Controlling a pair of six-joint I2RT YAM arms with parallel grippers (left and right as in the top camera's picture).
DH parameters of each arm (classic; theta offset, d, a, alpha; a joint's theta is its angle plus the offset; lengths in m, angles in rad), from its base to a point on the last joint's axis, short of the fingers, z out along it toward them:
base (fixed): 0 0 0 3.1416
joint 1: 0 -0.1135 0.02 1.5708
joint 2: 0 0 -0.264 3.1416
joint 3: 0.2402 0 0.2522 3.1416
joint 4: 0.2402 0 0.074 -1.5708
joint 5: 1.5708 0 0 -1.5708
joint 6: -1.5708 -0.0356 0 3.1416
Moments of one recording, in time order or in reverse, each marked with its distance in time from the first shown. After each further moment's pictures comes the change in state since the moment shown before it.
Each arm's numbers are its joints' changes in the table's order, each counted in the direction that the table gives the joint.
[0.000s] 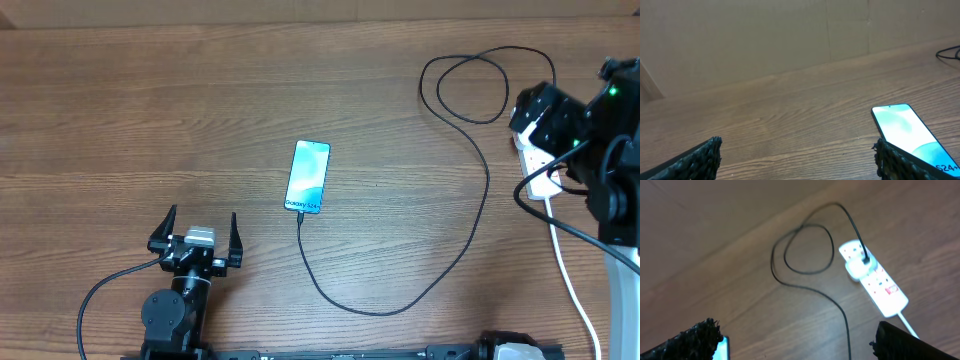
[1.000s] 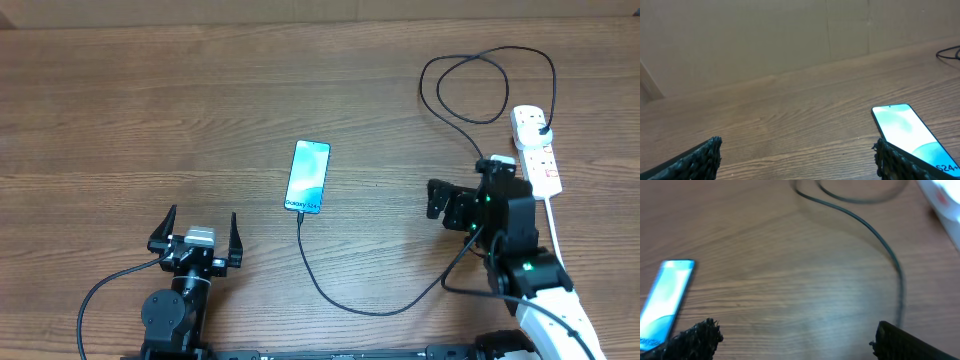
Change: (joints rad) left arm 0.000 0.000 0.000 0.000 0.000 0.000; right arm -0.224 -0.256 -1.006 -0.774 -0.051 0.120
